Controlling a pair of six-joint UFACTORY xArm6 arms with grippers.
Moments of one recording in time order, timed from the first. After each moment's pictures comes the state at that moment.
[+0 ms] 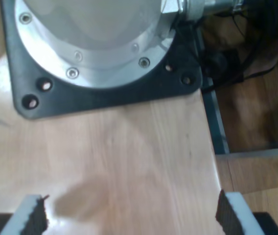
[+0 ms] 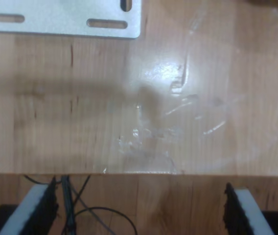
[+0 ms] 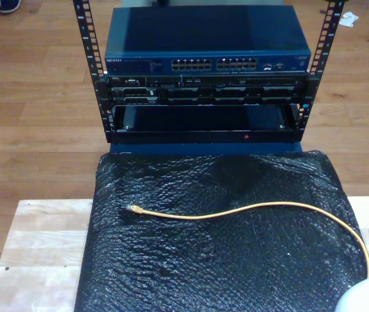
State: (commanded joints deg) left arm 78.4 -31.3 -18.6 3.8 77.6 -183.3; right arm -86.3 -43.0 -16.4 9.0 72.9 -177.0
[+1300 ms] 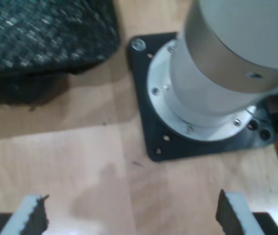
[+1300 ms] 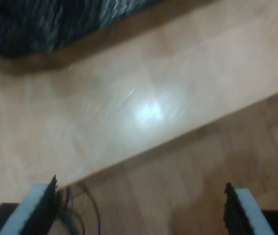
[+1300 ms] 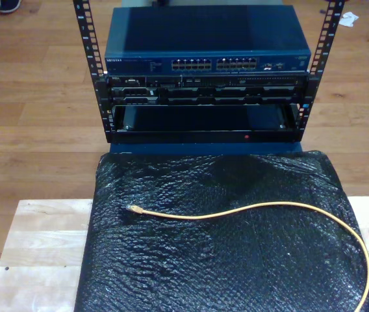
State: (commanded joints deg) left arm 58.2 -31.1 -29.6 -9.6 93.6 -202.7; right arm -66.9 -26.3 -52.0 23.6 94.6 -131.7
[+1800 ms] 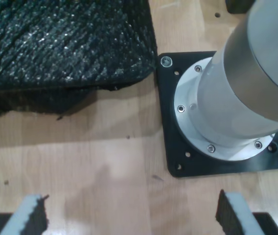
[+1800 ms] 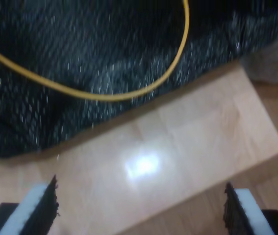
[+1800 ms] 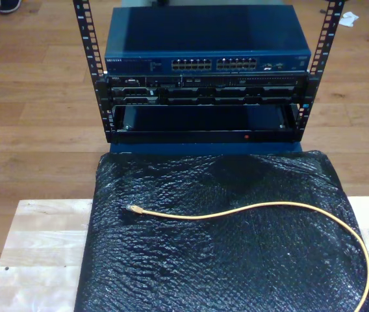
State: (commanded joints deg) left arm 52.4 -31.1 -29.9 -12.7 93.6 -212.3; right arm -60.2 -25.9 -59.8 32.7 103.0 -121.1
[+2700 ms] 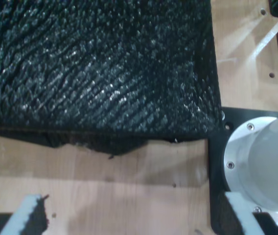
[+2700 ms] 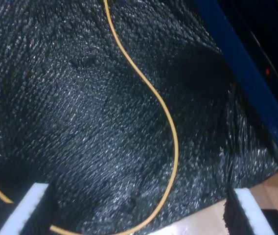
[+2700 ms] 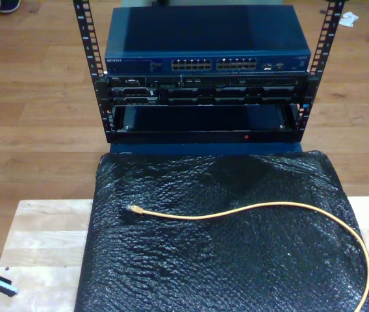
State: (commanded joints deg) left arm 48.0 -31.1 -30.0 -21.8 93.5 -222.5; right arm -37.4 -26.1 -63.0 41.3 98.1 -103.6
